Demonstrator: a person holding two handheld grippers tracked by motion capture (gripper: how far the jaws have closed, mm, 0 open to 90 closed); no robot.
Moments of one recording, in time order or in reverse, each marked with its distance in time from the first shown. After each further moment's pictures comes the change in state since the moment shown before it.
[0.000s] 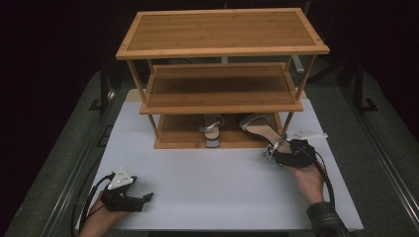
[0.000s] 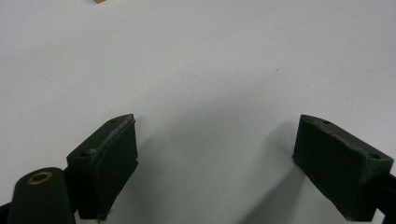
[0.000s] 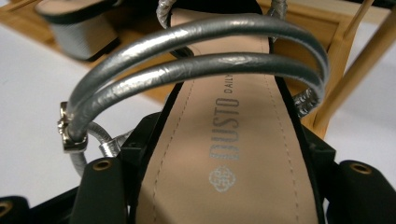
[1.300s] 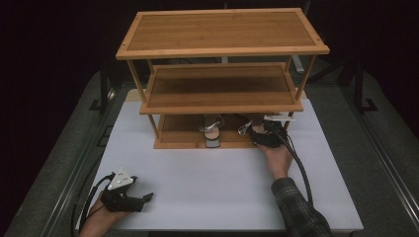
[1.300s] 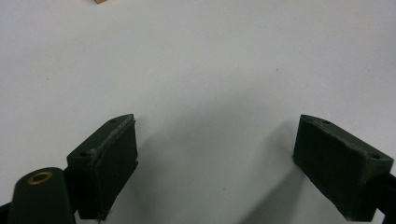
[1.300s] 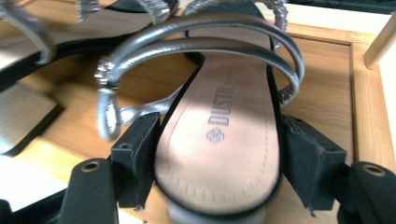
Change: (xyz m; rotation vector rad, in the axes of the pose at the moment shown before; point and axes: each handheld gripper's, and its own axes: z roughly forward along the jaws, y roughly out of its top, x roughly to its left) left arm 0.000 0.000 0.000 0.000 0.001 0.003; right arm 0.011 0.038 0.084 -0.029 -0.124 0.123
